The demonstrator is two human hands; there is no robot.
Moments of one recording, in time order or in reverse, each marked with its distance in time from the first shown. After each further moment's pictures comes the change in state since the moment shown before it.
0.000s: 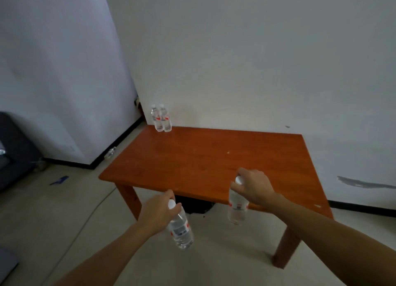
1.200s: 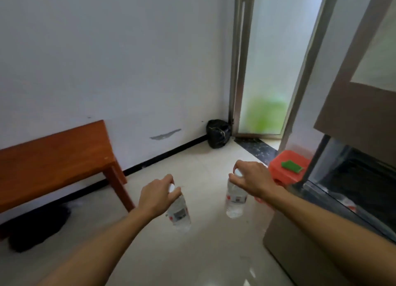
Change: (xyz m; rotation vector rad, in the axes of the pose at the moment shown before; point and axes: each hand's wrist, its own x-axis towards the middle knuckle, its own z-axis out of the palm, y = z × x) left_hand -0.475 0.530 0.202 -0.002 -0.241 0.805; right_hand -0.809 0.278 -0.227 -0.133 0.305 0.716
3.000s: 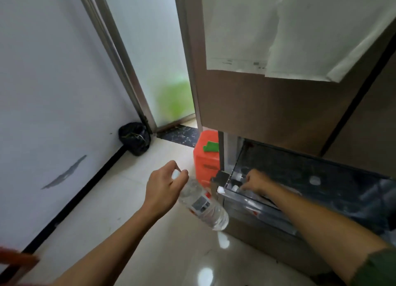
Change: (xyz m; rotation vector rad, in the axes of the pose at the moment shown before) left_hand 0.176 0.299 0.116 -0.437 -0.123 0.424; right_hand -0.050 0.337 0.012 0.352 -0.303 1.022
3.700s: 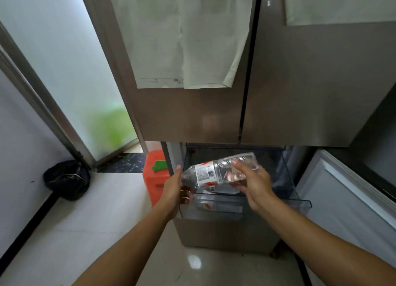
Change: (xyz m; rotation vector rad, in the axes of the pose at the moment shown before) left_hand -0.016 0.068 0.100 -0.795 -0.558 -0.506; right_hand -0.196 0.028 -0.032 1.568 0.629 -0.030
